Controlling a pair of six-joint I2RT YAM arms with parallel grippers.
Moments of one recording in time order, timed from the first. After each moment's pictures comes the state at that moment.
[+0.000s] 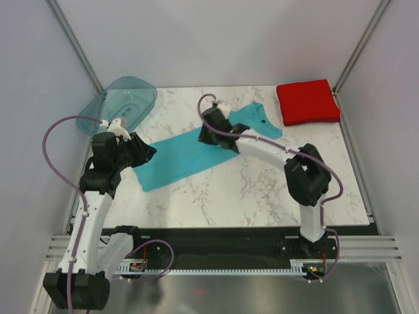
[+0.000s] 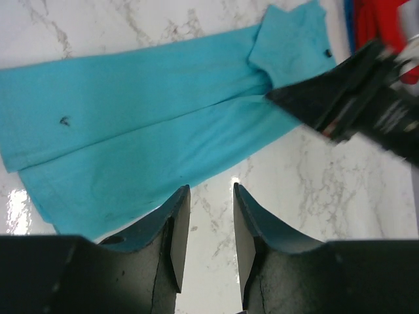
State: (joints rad) left arm -0.02 0.87 0.84 -0.50 0.28 -0.42; right arm 0.72 1.96 1.57 -0.29 0.25 0.79
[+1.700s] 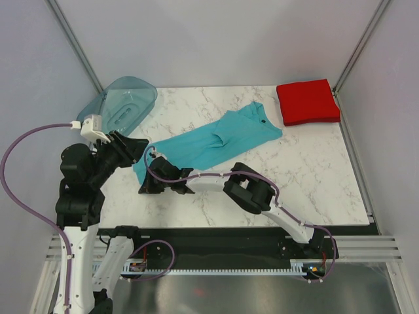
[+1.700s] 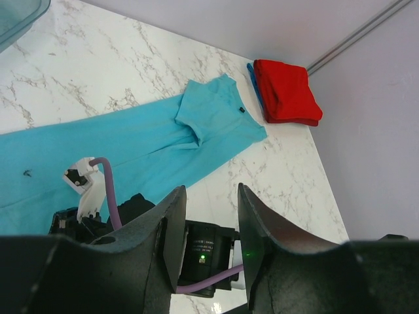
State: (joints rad) left arm -0.02 0.65 1.07 -0.61 0.34 -0.53; right arm 1.13 2.49 1.83 0.12 -0.14 1.03
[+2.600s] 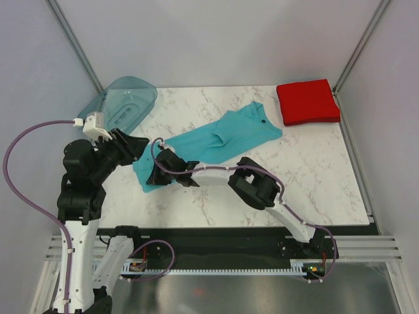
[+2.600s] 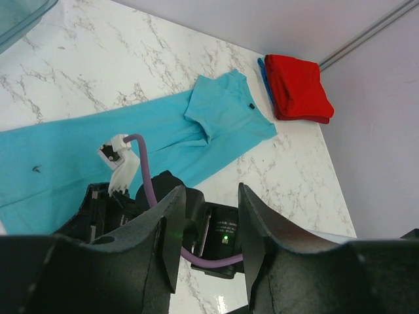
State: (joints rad) left arm -0.02 0.68 1.07 -0.61 0.33 -0.52; right arm 1.07 2.44 1.79 0.08 -0.09 1.00
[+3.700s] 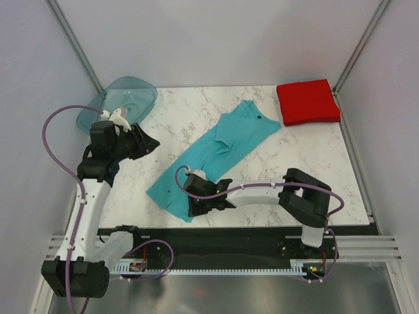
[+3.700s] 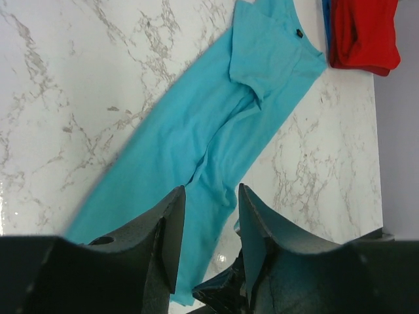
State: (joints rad) left arm -0.02 0.94 0.99 -0.57 0.35 -0.46; right arm 1.19 1.86 1.12 -0.20 -0.01 0.92
